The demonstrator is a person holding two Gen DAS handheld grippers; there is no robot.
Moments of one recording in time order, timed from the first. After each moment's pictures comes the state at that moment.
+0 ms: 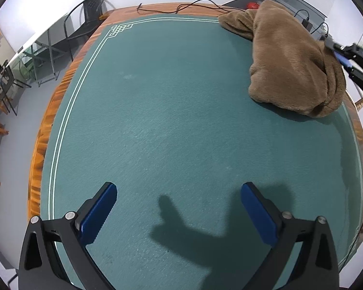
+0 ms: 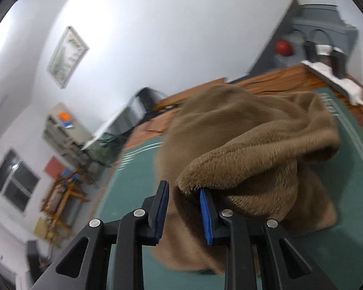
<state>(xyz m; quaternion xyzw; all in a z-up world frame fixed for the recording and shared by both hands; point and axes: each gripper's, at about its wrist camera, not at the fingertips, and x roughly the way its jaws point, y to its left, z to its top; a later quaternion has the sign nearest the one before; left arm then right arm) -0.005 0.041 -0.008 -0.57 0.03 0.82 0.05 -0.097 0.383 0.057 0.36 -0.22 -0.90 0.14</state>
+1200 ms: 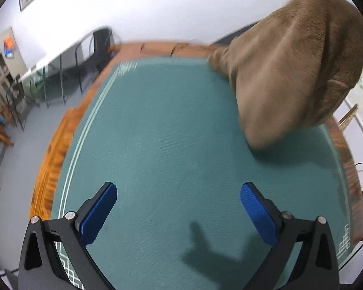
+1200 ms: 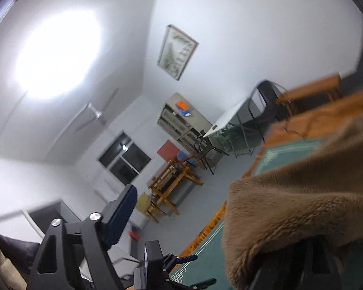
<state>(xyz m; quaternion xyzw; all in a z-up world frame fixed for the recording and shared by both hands) 0.085 0.073 0.073 -0.45 0.02 0.89 0.06 -0.023 0.352 0.220 0.27 -0.28 -0.78 0.49</state>
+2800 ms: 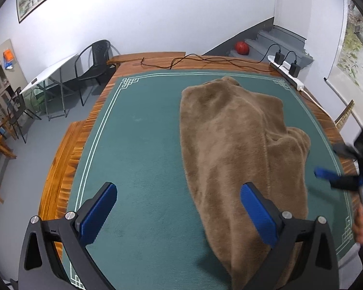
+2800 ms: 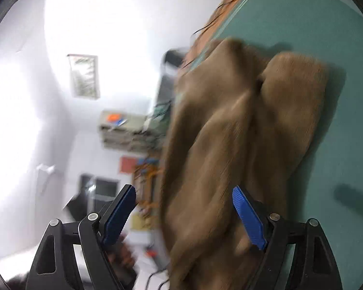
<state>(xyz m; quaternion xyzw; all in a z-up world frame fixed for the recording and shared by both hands) 0.091 0.053 0.087 -0.44 0.04 0.89 0.05 0.081 0.407 -0.014 0.45 -0.46 -0.72 0.26</state>
